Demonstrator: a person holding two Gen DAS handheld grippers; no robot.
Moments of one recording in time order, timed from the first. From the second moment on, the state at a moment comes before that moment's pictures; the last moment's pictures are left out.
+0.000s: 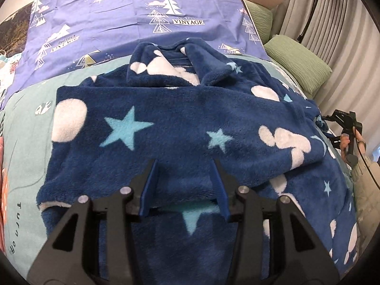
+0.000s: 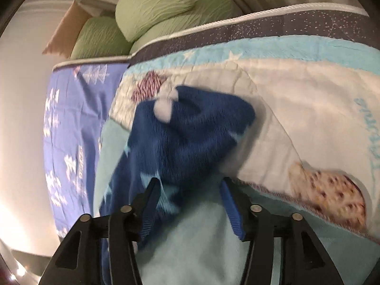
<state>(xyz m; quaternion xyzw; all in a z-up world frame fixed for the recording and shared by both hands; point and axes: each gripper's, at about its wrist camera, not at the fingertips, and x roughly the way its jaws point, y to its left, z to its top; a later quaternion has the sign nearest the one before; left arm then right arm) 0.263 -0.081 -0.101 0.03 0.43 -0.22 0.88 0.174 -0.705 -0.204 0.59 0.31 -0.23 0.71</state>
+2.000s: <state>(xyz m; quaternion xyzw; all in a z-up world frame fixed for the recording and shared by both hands) 0.283 -0.101 -0.078 -0.03 0.42 -0.27 0.87 0.134 -0.689 -0.057 0.14 0.48 -0.52 0.69</state>
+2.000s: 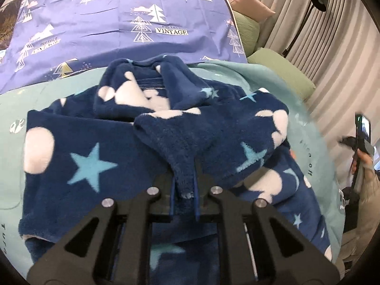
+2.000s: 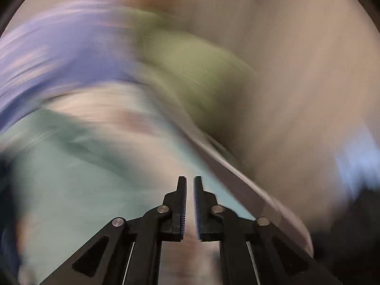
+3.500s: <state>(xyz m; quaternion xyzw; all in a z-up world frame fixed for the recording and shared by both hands) 0.297 -0.057 0.022 -0.08 0.36 -0.26 0.90 0.266 -0.403 -0.070 0.06 0.40 -0.10 0.91</state>
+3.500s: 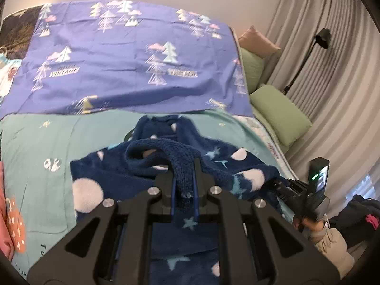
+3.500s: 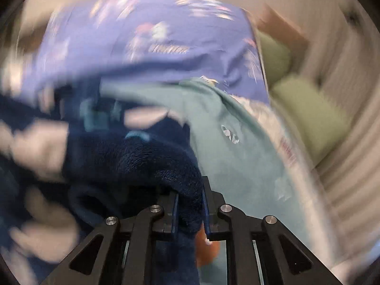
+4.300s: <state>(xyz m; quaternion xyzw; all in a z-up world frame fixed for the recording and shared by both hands) 0.259 -0.007 -0.083 -0.10 0.47 -0.23 0.85 0.200 -0.384 -0.059 0.06 0.43 0.00 0.90</state>
